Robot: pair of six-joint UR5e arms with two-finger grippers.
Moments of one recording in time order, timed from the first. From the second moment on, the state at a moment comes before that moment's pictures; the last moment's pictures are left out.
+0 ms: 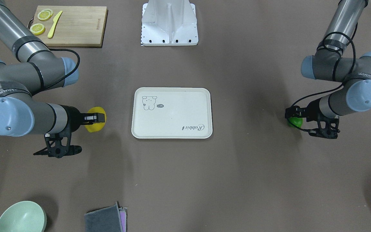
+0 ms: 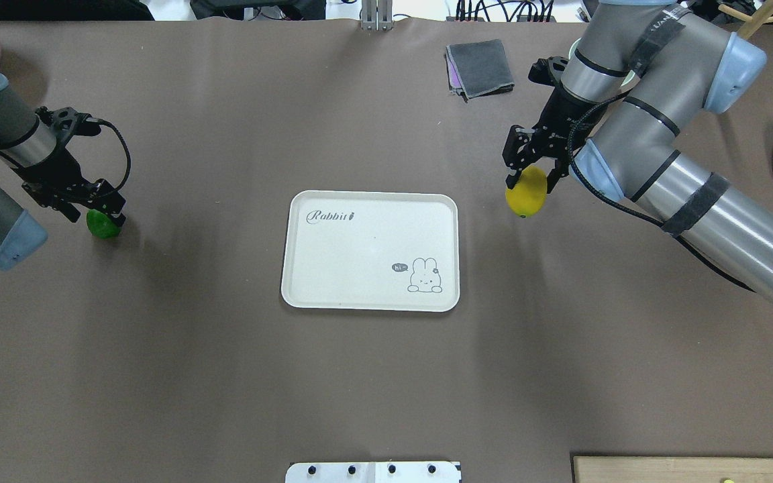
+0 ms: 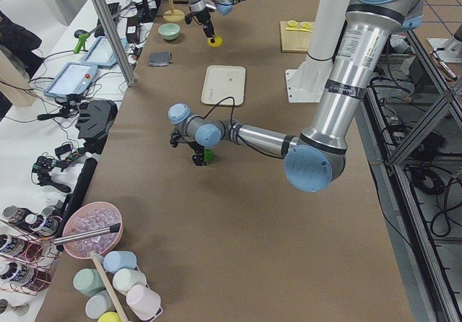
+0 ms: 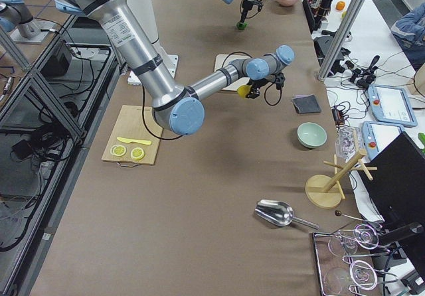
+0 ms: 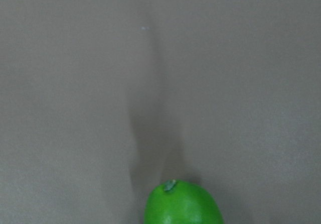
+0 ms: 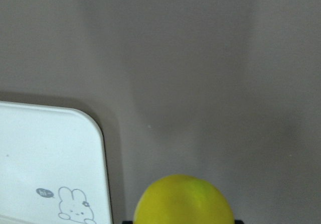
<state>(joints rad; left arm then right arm) -0.98 -1.88 -1.40 -1.80 -2.42 -0.51 0.93 -0.92 1.38 -1.64 2.60 0.65</state>
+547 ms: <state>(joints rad) -1.00 -1.89 -1.41 -1.79 -2.50 -0.51 0.85 -0.83 1.28 -1.48 2.58 0.66</state>
